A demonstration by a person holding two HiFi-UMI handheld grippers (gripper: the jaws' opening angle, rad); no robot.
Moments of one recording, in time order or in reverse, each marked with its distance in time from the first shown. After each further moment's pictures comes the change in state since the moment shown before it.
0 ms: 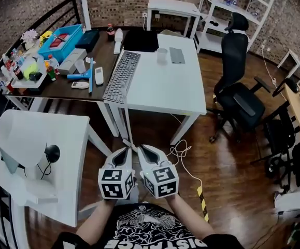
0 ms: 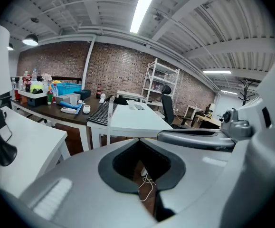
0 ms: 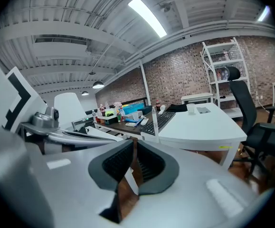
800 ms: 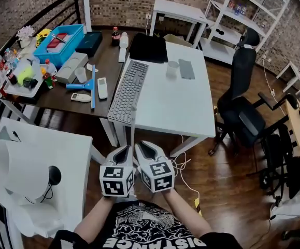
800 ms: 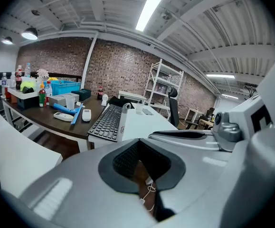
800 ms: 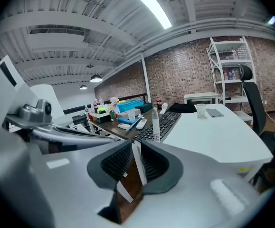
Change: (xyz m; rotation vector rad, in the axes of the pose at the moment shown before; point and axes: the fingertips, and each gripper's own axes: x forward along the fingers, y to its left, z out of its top) left arm 0.095 0.090 0.062 -0.028 -0.004 -0.023; right arm 0.150 -0.035 0.038 -0.037 0.055 -0.014
